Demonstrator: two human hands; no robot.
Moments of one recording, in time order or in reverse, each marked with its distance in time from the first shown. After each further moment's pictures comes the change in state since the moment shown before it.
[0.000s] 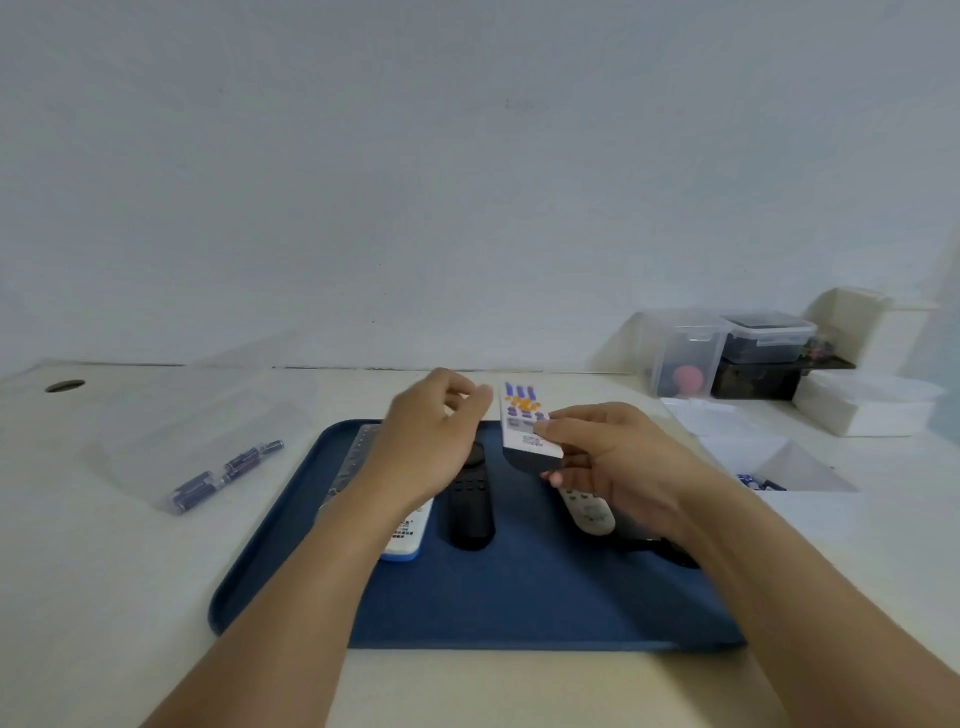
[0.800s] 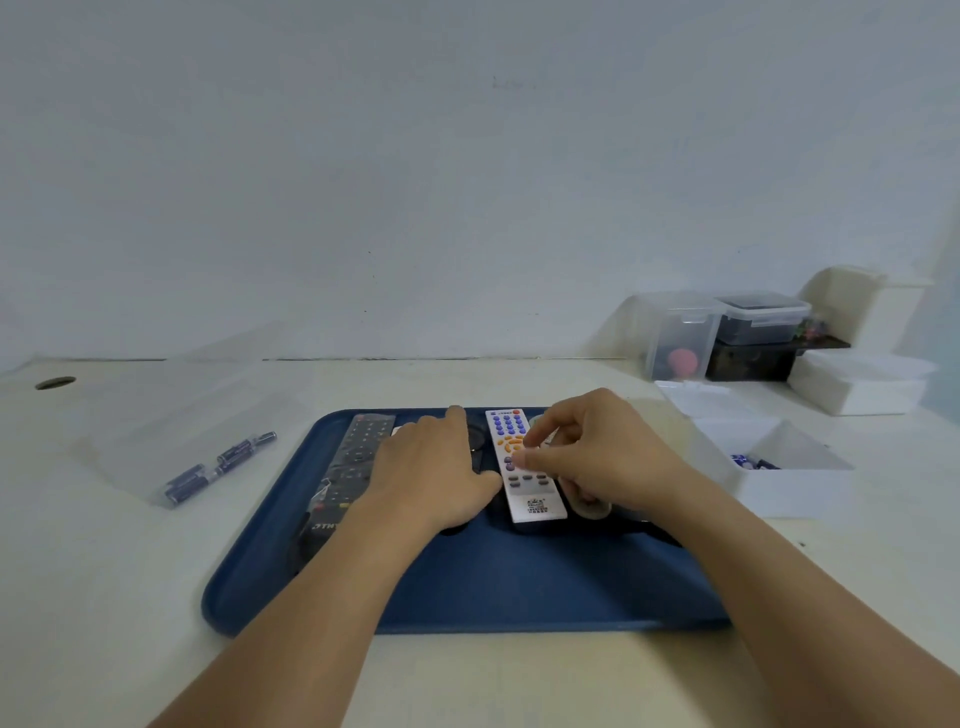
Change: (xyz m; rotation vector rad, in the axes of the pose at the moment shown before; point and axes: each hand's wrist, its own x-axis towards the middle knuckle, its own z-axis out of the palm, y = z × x) left_hand -0.016 -0.013 0.021 0.837 -0.152 0.069; right_hand 0.001 0.010 -0.001 -0.647 0.127 -0.170
